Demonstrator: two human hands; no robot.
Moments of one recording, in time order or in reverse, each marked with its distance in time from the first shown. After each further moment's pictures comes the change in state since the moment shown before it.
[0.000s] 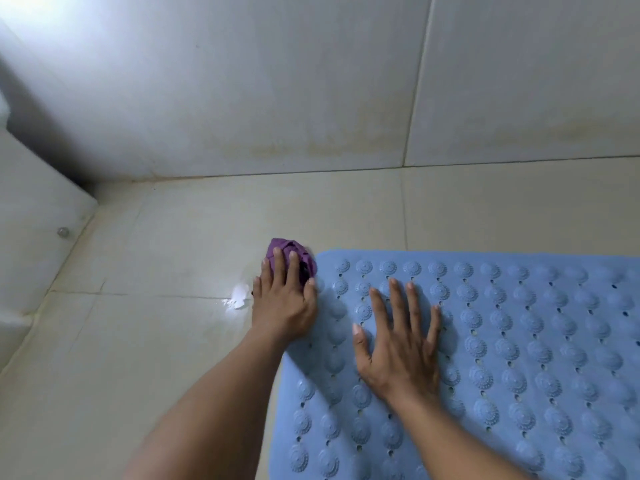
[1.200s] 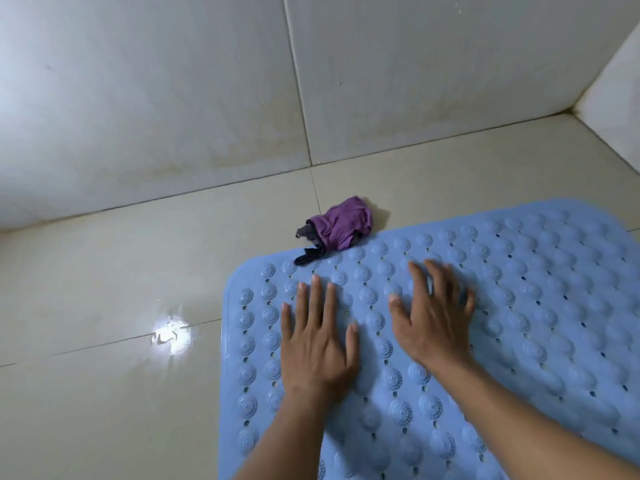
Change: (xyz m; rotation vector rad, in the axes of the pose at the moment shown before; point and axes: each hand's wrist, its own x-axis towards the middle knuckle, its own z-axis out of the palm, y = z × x) left_hand -0.082 0.094 0.090 0.119 0.119 0.423; right_hand -0.008 0.119 -0.045 0.037 0.136 0.332
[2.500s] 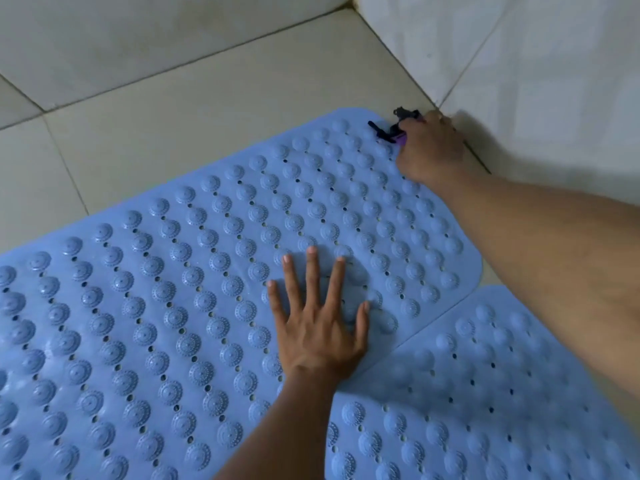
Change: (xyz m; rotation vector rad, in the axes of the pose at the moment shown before) left_hand -0.071 0.235 0.067 0.052 -0.197 0.313; right_hand 0.120 0.282 -0.143 -0.258 -0.131 0.312
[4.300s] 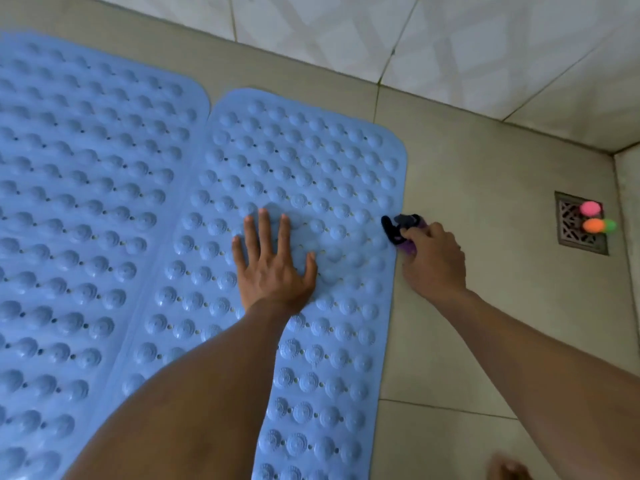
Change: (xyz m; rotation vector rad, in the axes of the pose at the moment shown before) left_hand -0.216 0.050 0.069 0.196 -0.146 0.688; right_hand -0.640 0.119 0.083 0.217 0.048 0.929
